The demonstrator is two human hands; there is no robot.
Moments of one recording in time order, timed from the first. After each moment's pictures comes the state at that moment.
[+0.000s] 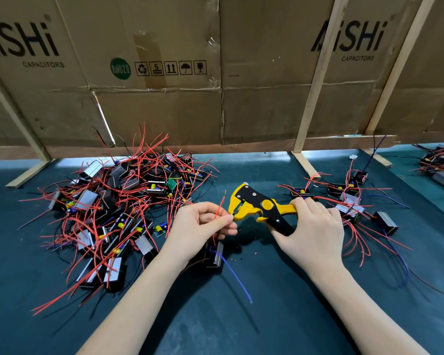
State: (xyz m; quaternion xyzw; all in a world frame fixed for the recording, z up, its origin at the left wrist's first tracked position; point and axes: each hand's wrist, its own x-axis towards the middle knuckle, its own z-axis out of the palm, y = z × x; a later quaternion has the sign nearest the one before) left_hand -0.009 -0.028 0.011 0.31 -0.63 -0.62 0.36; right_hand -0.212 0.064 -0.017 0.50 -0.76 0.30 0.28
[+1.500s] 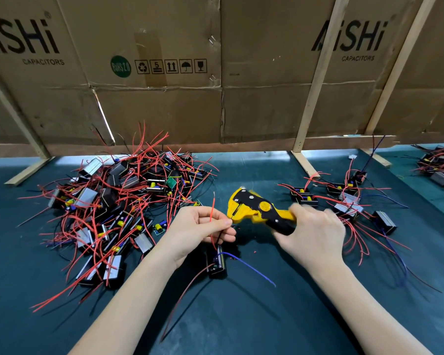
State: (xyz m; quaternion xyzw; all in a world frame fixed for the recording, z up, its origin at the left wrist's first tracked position) left_hand -0.002 -0.031 0.017 0.34 -0.62 -0.65 0.28; right_hand -0.210 0.066 -0.011 0.51 -0.75 0.27 0.31
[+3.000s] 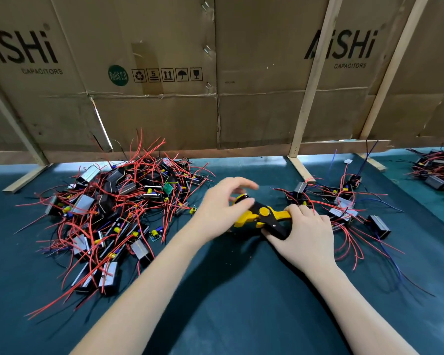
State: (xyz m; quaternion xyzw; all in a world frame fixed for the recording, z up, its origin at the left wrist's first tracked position) left_hand -0.057 -0.038 0.047 0.26 -0.82 -0.39 0.32; right_hand -0.226 0.058 -0.024 0.50 -0.82 0.21 0.18
